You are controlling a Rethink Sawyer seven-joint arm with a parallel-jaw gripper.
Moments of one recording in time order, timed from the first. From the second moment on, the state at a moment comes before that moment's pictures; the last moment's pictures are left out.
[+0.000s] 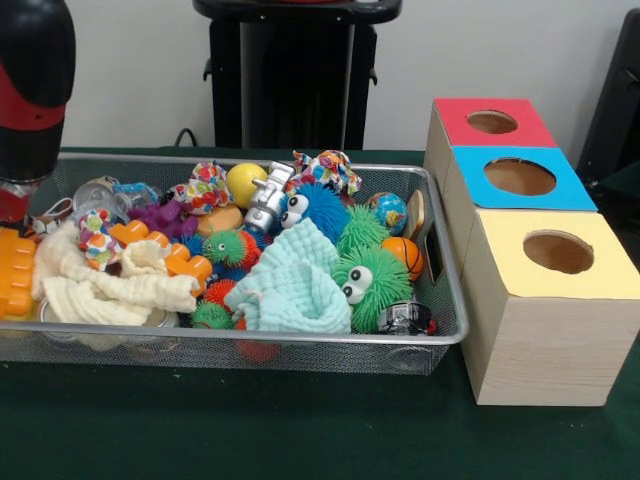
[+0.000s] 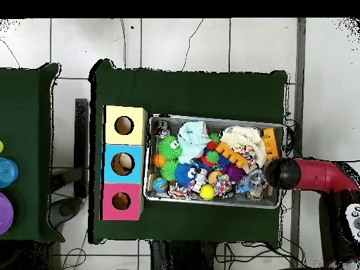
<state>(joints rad) -0.80 -0.43 0.20 1.38 -0.81 0.70 0.15</state>
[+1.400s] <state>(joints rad) -0.86 -0.45 0.26 1.43 -0.80 0.66 0.15</state>
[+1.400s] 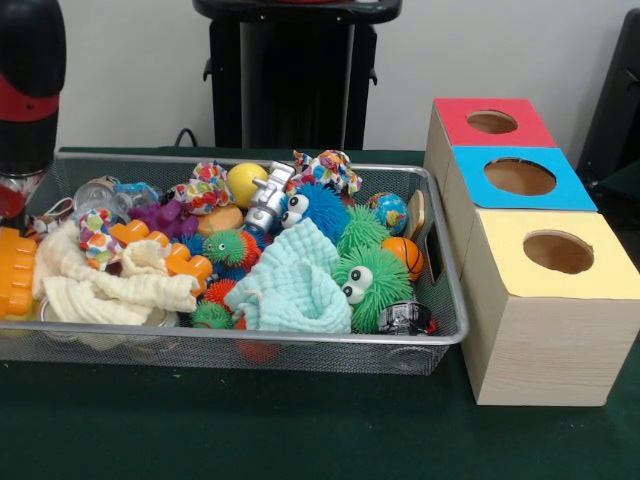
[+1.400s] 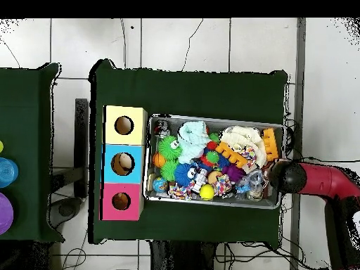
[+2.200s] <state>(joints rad) -0.92 -0.47 0.30 1.48 -0.80 0.61 0.15</state>
